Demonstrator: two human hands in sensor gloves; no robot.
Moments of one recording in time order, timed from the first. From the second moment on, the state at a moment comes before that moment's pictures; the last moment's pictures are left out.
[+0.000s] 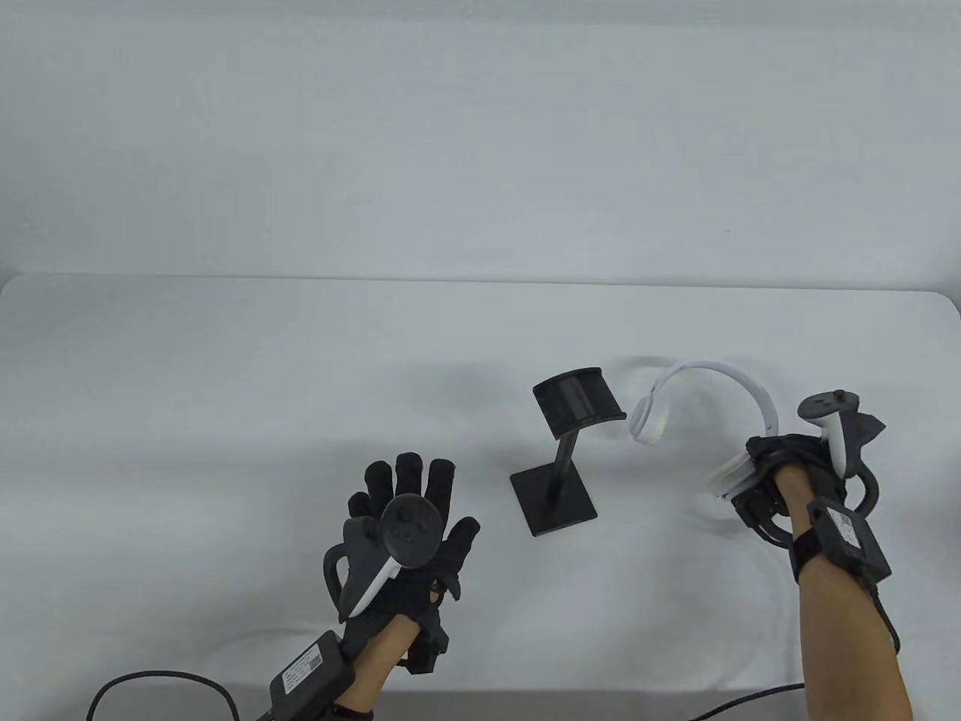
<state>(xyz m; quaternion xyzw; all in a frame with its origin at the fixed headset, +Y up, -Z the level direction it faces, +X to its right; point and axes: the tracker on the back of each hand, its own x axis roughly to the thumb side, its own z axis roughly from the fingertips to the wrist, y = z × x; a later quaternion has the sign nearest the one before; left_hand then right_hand) -0.112 -0.698 -0.285 -0.03 0.00 0.21 0.98 0.400 -0.730 -0.423 -0.43 0.14 0.86 0.23</state>
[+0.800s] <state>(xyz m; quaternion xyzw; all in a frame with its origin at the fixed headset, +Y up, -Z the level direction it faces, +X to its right) -0.122 -0.698 -0.286 -0.04 0.02 0.23 0.97 0.335 -0.637 -0.311 -0.19 -0.08 0.91 0.37</state>
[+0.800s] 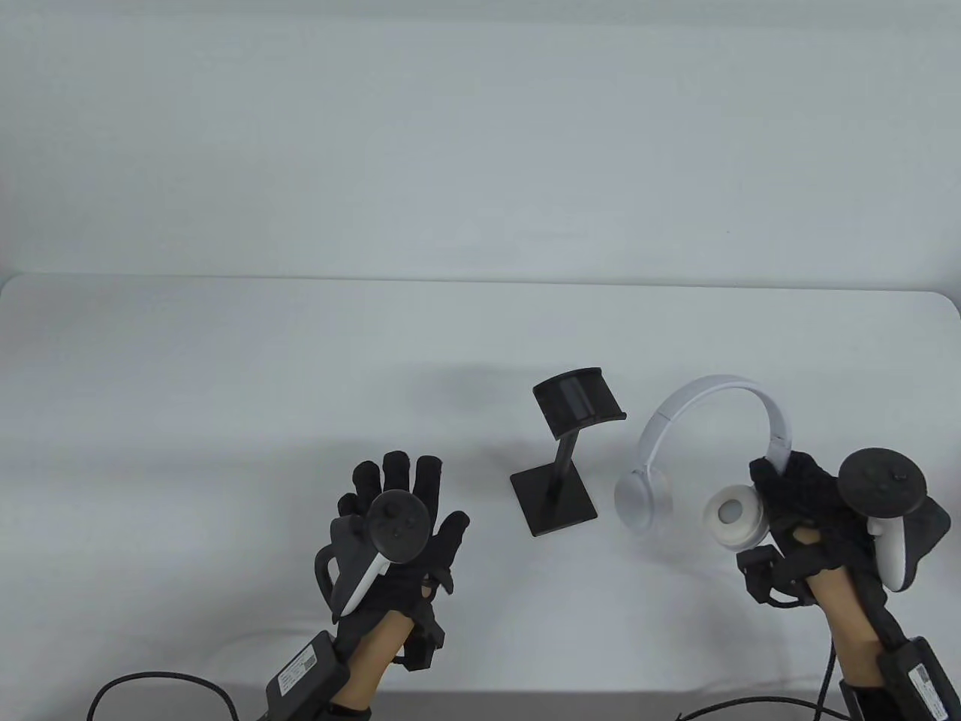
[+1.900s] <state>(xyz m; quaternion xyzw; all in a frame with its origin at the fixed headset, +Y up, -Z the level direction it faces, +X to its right) -0.126 -0.699 -0.289 -0.04 0.02 0.23 0.97 0.219 -0.665 -0.382 -0.12 -0.08 0.94 0.31</state>
